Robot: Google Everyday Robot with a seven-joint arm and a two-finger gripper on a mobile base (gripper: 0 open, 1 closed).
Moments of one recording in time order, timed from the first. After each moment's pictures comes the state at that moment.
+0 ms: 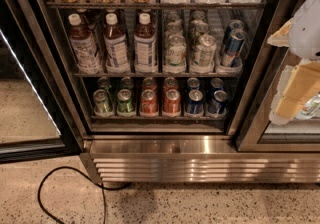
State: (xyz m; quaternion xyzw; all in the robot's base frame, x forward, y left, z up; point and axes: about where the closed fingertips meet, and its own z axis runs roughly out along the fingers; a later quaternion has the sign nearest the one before) arm 0.438 -0.217 0.976 -0.60 0.78 -0.03 0.16
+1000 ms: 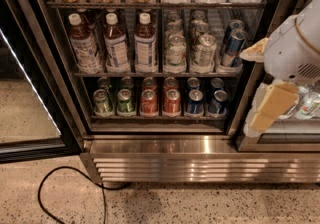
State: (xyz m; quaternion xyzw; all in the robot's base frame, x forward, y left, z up) arm 0.443 -0.176 0.942 -0.64 0.74 0.02 0.21
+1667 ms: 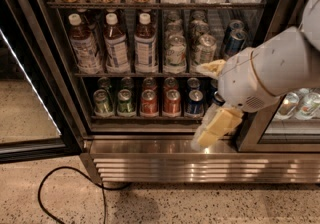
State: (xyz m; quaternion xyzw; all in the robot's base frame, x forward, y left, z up) arm 0.441 -0.087 0.908 -0.64 0.69 0.10 0.32
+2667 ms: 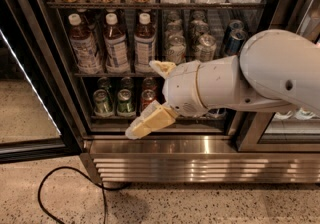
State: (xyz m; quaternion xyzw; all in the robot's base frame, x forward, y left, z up) arm 0.472 0.029 0.903 -0.58 0.64 0.21 0.46
